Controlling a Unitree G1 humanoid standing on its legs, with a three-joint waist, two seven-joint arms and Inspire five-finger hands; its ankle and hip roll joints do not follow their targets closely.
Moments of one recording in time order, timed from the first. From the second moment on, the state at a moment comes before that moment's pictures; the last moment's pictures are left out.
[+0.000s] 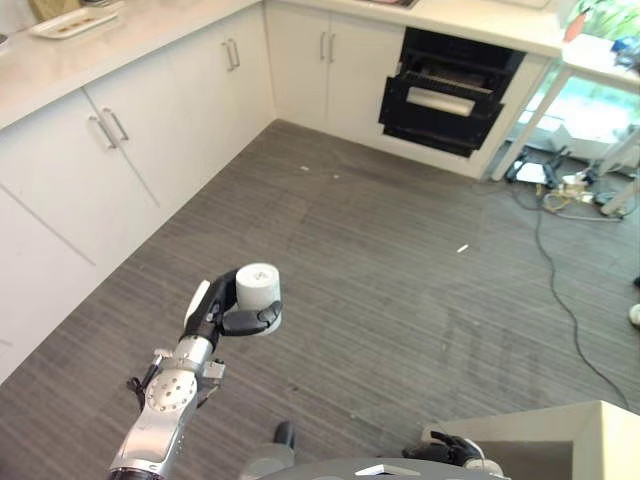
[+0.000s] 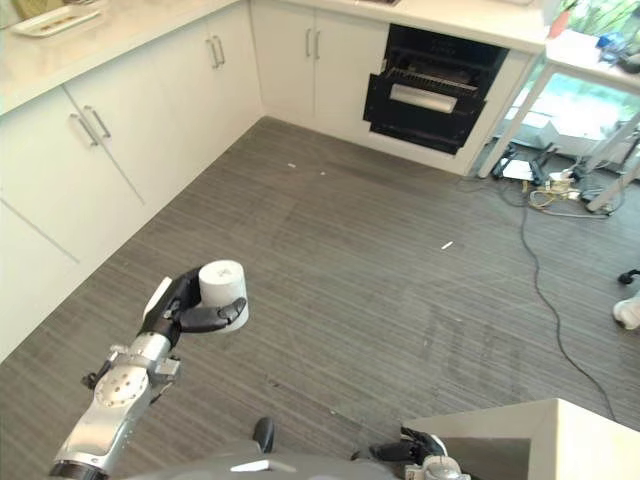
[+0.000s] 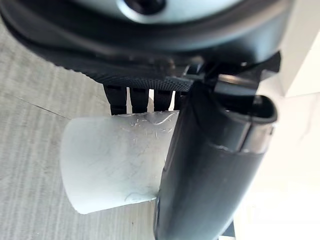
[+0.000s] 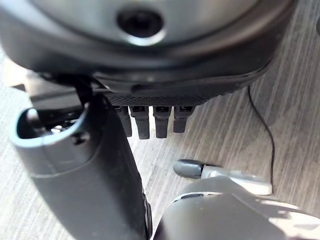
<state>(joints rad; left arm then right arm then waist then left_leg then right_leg) 0.21 0.45 -0.07 0.05 -0.20 -0.03 0.04 0.02 -0.20 0.13 1.24 0.23 -0.02 -0.03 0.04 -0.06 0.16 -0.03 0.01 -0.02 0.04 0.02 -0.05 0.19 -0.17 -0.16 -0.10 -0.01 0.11</state>
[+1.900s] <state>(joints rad) 0.06 0.42 0.03 0.13 0.04 -0.03 0.10 0.06 -0.23 0.15 0.75 0.28 -0.03 -0.08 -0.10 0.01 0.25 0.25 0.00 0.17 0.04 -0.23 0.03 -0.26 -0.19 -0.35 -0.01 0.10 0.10</state>
